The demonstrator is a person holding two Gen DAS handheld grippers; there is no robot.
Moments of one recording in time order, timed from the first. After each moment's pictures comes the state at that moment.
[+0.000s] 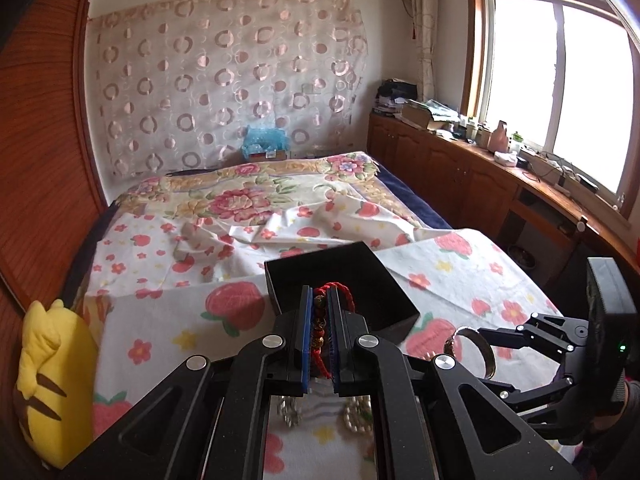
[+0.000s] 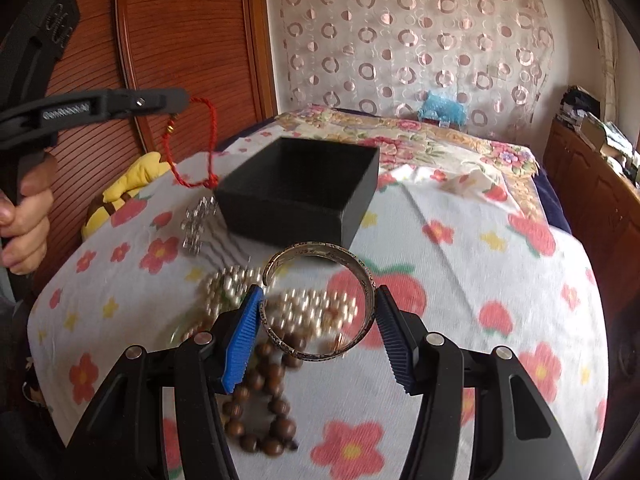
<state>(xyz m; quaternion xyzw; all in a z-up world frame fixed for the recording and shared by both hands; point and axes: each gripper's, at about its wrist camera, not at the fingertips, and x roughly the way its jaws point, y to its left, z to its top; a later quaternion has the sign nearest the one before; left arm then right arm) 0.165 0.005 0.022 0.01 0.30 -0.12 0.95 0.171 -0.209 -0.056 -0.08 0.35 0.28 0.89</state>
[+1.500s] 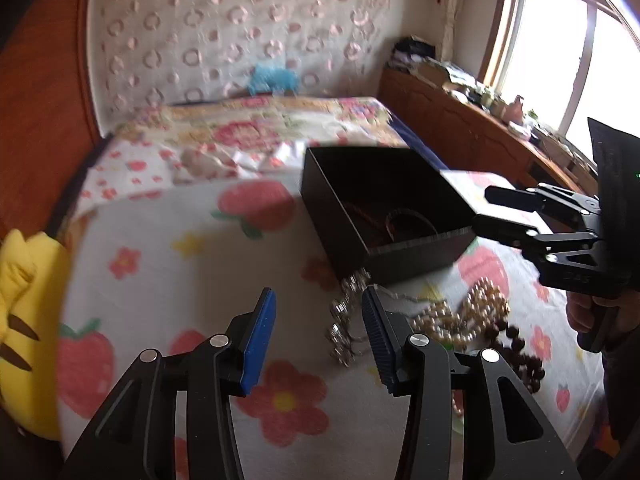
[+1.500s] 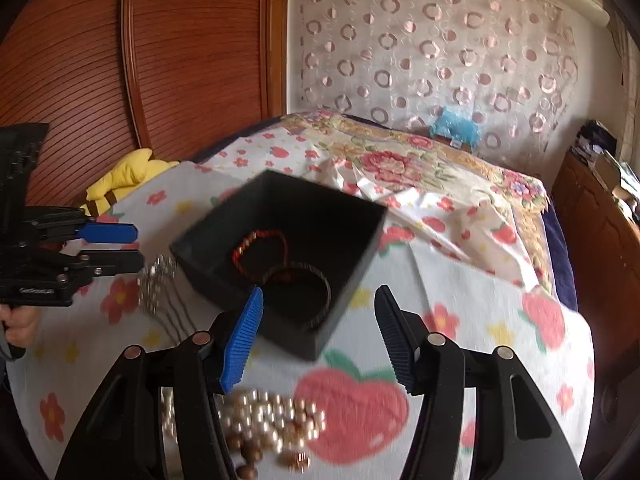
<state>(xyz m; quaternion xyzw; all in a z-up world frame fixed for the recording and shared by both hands) 0.171 0.049 -0.065 -0.03 0.40 -0.12 0.91 0.228 -0.183 -0.053 -0.12 0.35 0.28 0.89</state>
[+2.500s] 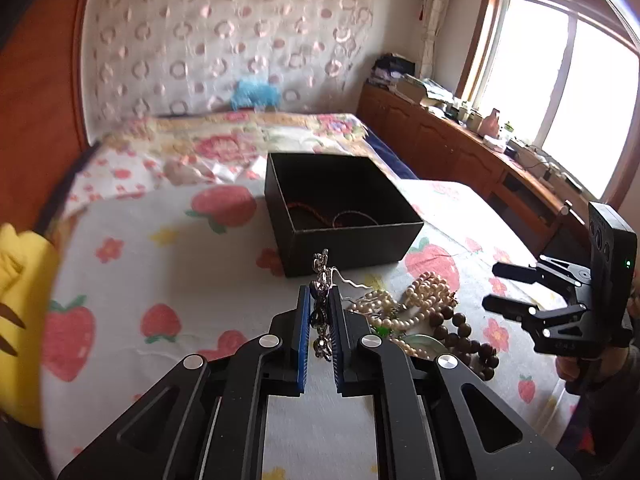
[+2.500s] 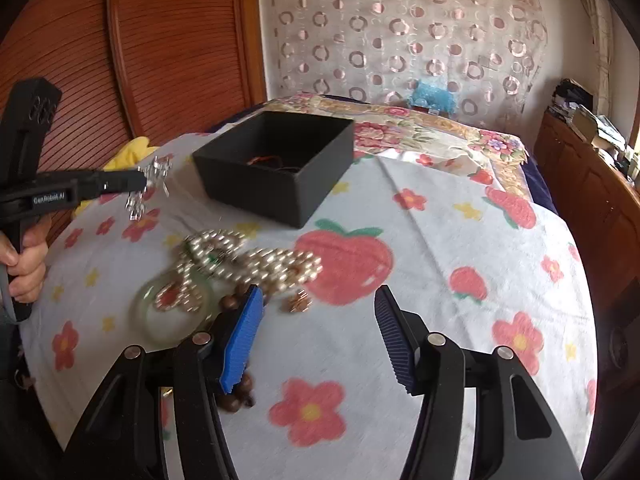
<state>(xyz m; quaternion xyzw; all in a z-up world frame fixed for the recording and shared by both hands) 0.116 0.030 -0.046 -0.03 0.35 -0.14 0.92 0.140 -0.234 -0.078 -0.08 0.37 0.26 0.89</state>
